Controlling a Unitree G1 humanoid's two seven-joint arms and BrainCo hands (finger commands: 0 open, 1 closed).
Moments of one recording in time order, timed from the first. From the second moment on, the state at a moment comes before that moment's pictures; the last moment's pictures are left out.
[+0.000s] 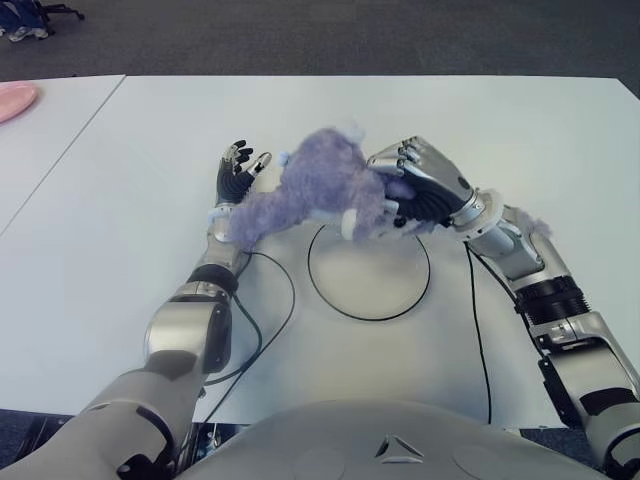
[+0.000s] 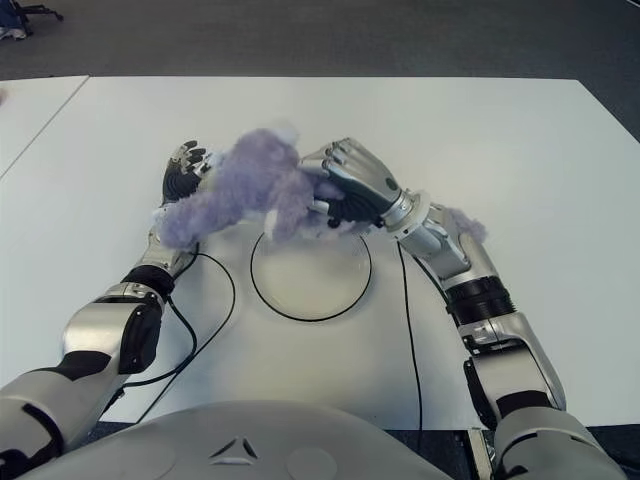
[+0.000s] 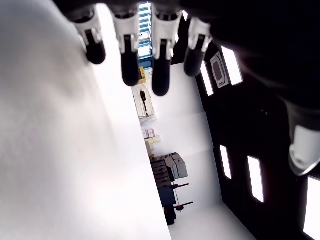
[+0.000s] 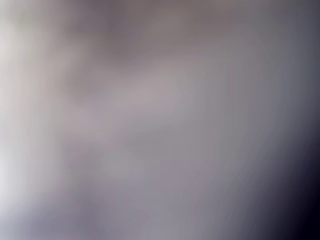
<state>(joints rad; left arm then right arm) -0.61 0.15 0.14 1.23 0.14 -0.52 0.21 -0.41 -0.54 0.25 0.22 -0.52 -0.91 -0.06</state>
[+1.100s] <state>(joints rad) -0.61 0.14 0.14 1.23 0.14 -0.52 0.22 -0.15 -0.59 0.20 0.07 -0.55 -0.92 0.03</state>
